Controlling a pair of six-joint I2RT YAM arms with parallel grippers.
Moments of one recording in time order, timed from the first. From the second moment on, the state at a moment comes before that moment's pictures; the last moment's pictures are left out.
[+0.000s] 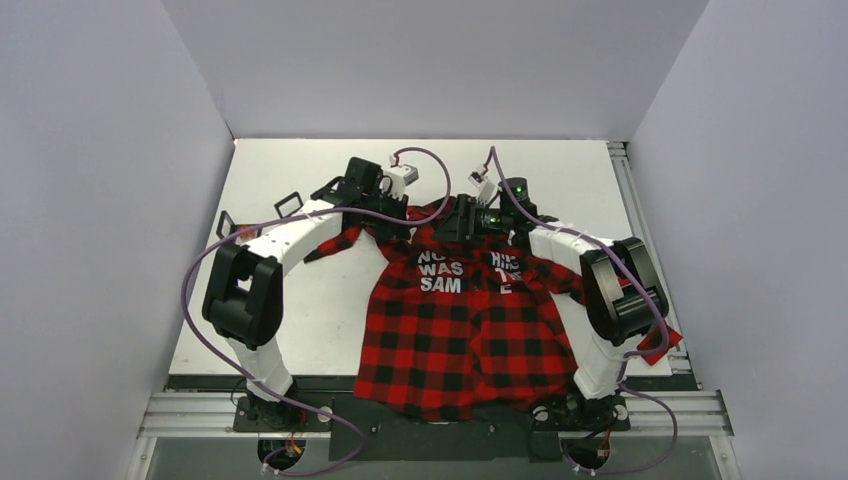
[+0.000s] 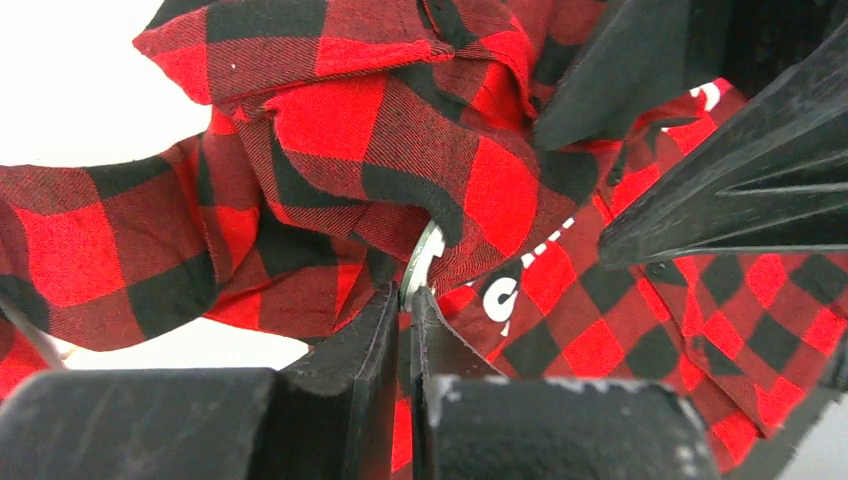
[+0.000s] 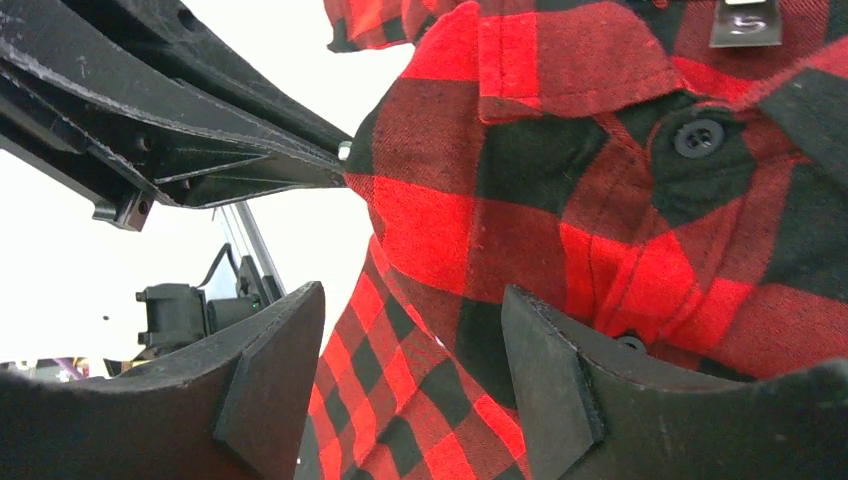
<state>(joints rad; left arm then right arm) -0.46 1.78 1.35 -0.42 0.41 -0.03 0.35 1.78 1.05 0.13 -0.79 0.57</state>
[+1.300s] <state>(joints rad) -0.44 1.68 1.27 -0.30 0.51 -0.13 0.36 1.79 0.98 0.43 -0.83 0.77</state>
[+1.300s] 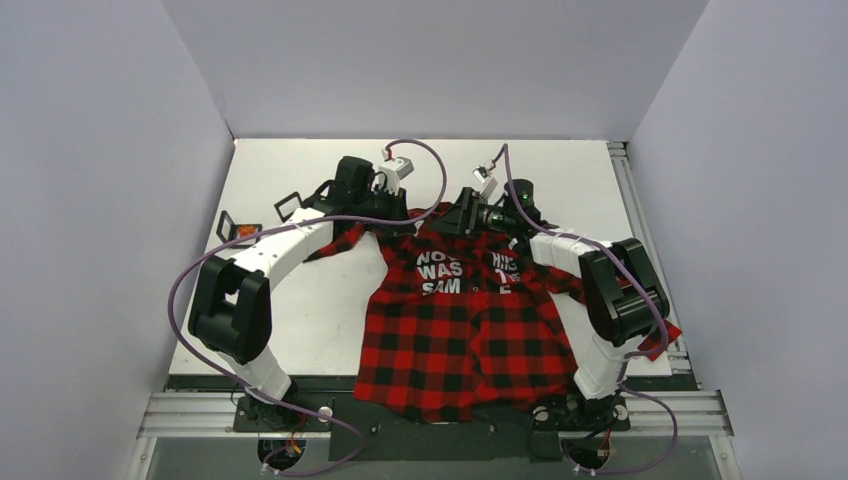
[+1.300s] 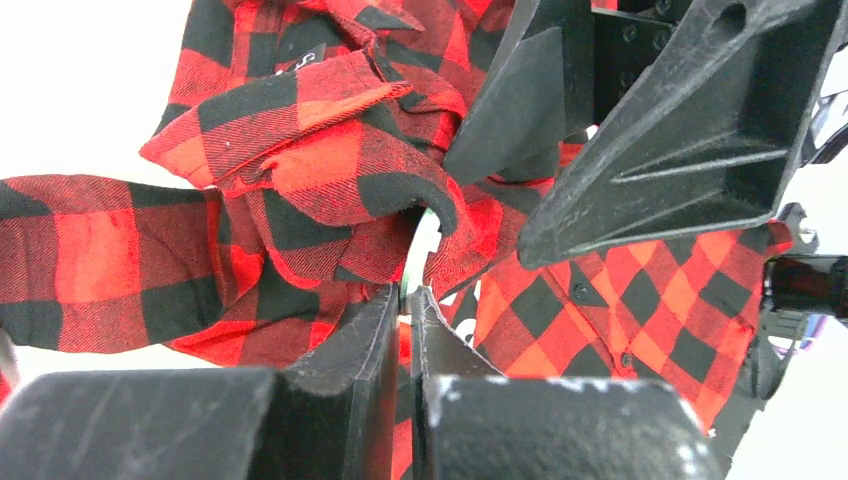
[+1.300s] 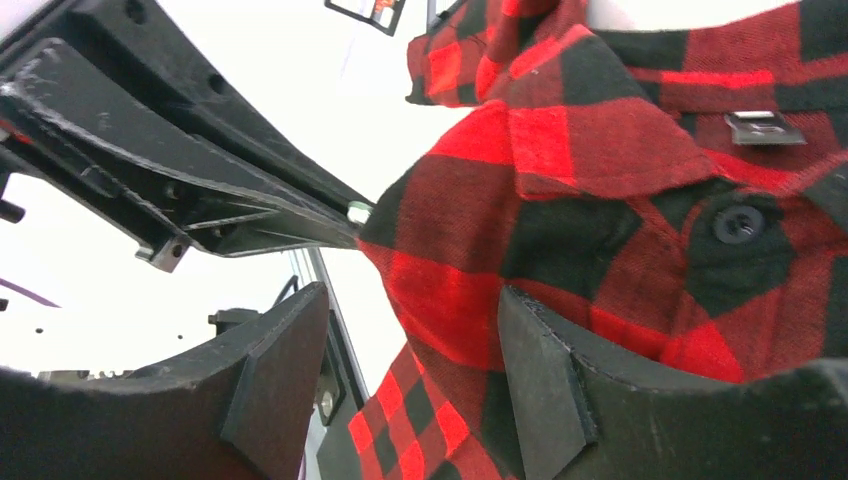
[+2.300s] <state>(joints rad) -0.41 1.66 1.23 -0.16 0.69 -0.29 0.39 1.77 0.97 0.54 -0.83 0.85</state>
